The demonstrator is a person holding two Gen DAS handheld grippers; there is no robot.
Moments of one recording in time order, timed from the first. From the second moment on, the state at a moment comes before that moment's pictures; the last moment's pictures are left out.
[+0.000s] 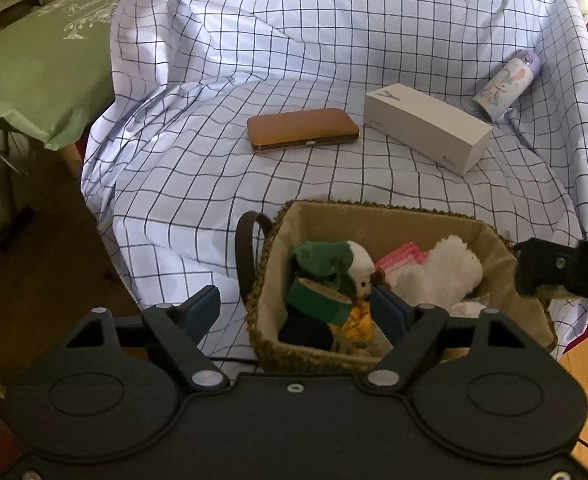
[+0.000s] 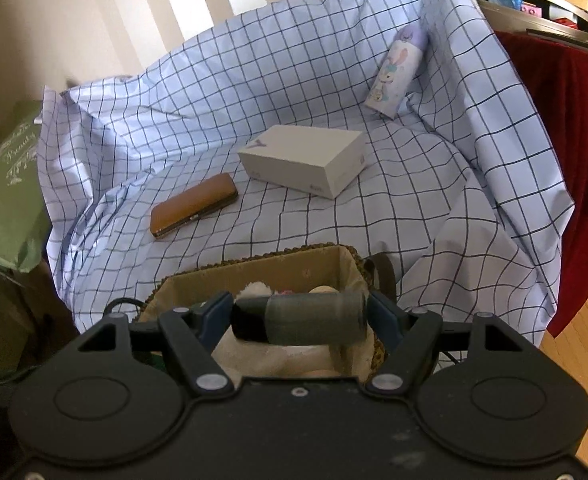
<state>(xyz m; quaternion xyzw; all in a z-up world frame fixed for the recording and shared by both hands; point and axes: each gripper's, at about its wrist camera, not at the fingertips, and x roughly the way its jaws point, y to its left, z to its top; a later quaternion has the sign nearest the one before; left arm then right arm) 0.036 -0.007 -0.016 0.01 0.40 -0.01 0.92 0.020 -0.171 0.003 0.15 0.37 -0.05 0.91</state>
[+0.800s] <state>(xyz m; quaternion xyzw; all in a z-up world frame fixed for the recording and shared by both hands) 0.026 -0.010 -0.013 0.03 0.40 -0.02 0.92 0.009 -0.171 0.013 0.12 0.35 -0.06 0.93</state>
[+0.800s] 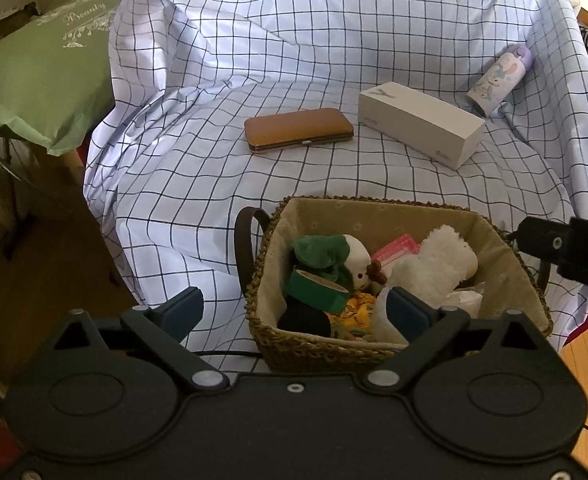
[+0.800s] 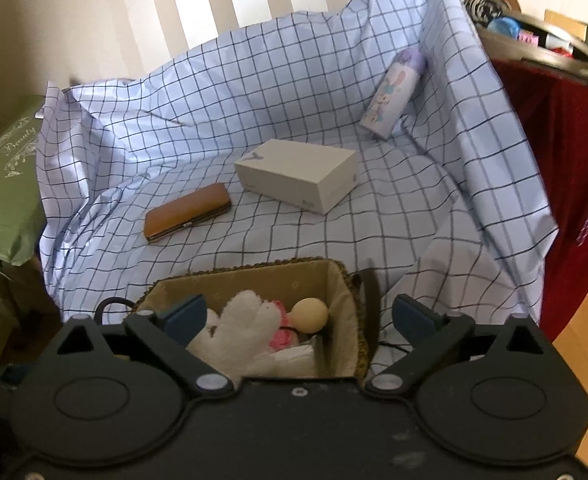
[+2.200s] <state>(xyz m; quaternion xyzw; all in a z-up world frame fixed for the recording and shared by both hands) 0.020 -0.010 -0.014 0.03 0.41 -0.01 0.91 -0.002 -0.172 0.002 0.07 0.41 -0.11 0.90</state>
